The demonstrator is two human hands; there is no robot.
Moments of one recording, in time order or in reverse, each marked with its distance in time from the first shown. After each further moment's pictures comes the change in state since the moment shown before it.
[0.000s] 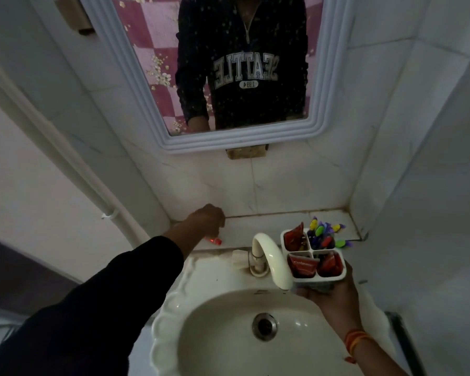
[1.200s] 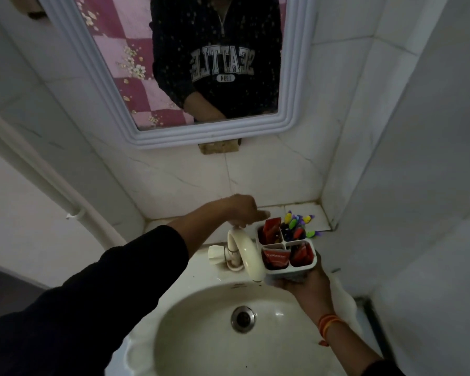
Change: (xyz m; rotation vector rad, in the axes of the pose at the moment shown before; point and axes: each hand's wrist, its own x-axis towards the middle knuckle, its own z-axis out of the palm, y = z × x) left_hand -0.020 0.122 -0.050 -0.463 -0.130 0.172; right_hand -0.020 -0.014 0.011 0.175 0.145 -0.038
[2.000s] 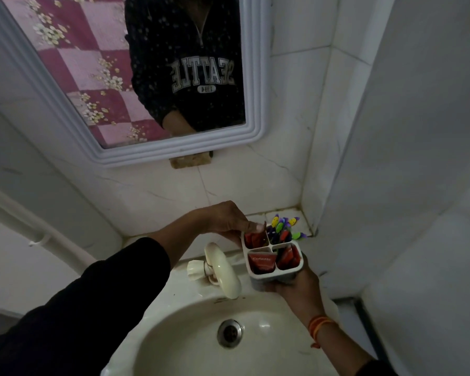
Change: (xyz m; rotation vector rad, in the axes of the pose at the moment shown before) left_hand 0.029 -0.001 -0.002 -0.431 -0.182 0.146; right_hand 0.016 -0.013 -0.023 -0.780 0.041 -0.299
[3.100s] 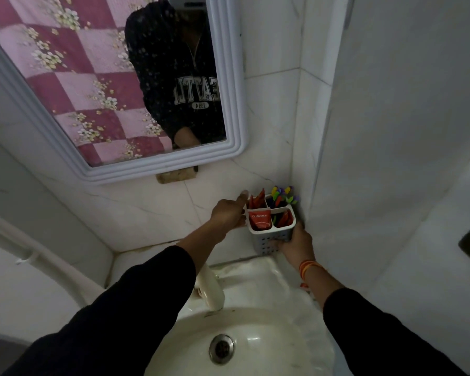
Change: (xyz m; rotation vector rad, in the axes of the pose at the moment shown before) left_hand 0.041 0.044 0.036 -0.519 0.622 -0.039; right_hand 0.106 -0.039 -0.033 -0.098 0.094 0.033
